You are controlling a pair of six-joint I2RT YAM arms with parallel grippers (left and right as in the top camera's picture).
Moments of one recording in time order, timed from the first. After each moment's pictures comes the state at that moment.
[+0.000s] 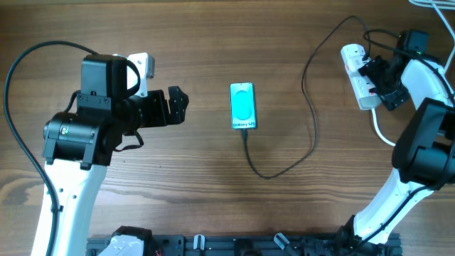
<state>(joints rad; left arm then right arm) -0.16 1.21 1.37 -1.09 0.23 -0.27 -0.30 2.10 1.50 -0.71 0.02 0.65</state>
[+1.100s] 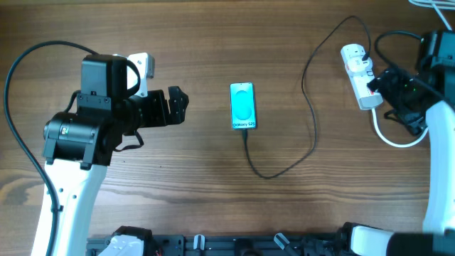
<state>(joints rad) -0.16 1.21 1.37 -1.09 0.23 -0.27 -0.20 1.45 1.48 -1.24 0.08 0.64</state>
